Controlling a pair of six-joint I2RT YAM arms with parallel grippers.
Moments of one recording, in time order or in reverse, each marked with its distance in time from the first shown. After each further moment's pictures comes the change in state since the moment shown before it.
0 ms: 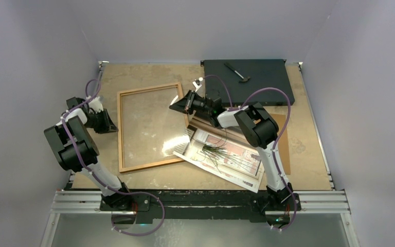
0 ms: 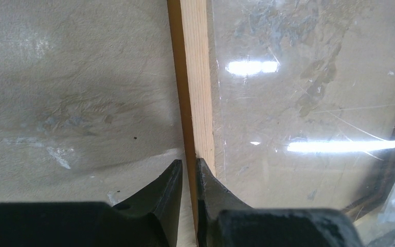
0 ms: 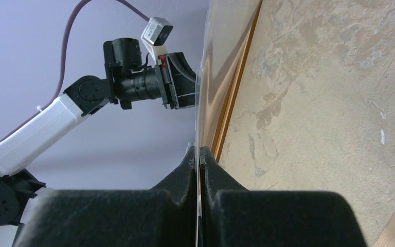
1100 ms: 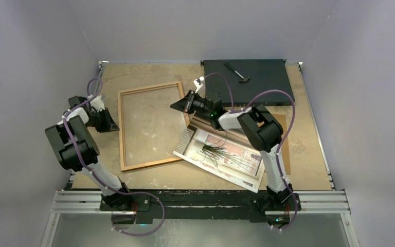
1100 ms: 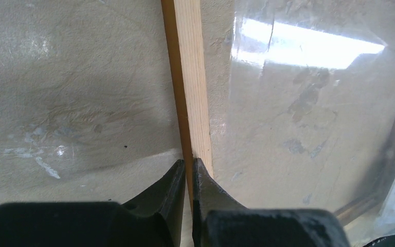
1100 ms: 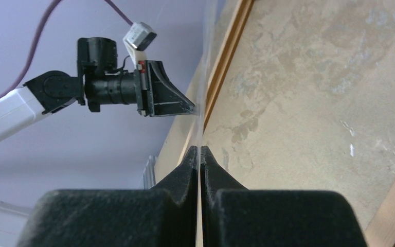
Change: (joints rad) left arm -0.024 0.005 0.003 0.015 -0.012 -0.017; right arm 0.028 -0.072 -0.067 -0.028 0.127 -0.214
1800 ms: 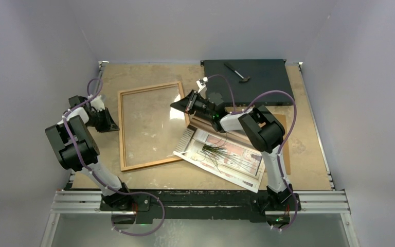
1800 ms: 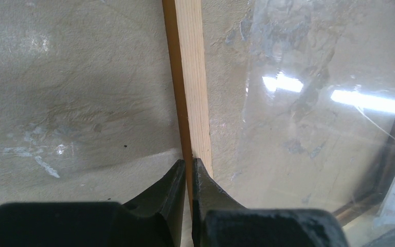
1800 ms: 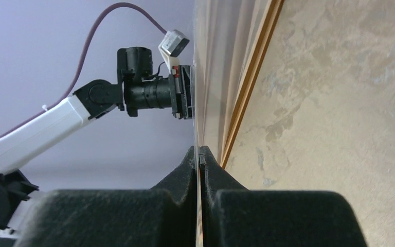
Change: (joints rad) left arm -0.003 0.002 0.005 -0.006 -0.006 -0.008; right arm 0.002 -0.055 -0.059 0.111 -0.001 0.120
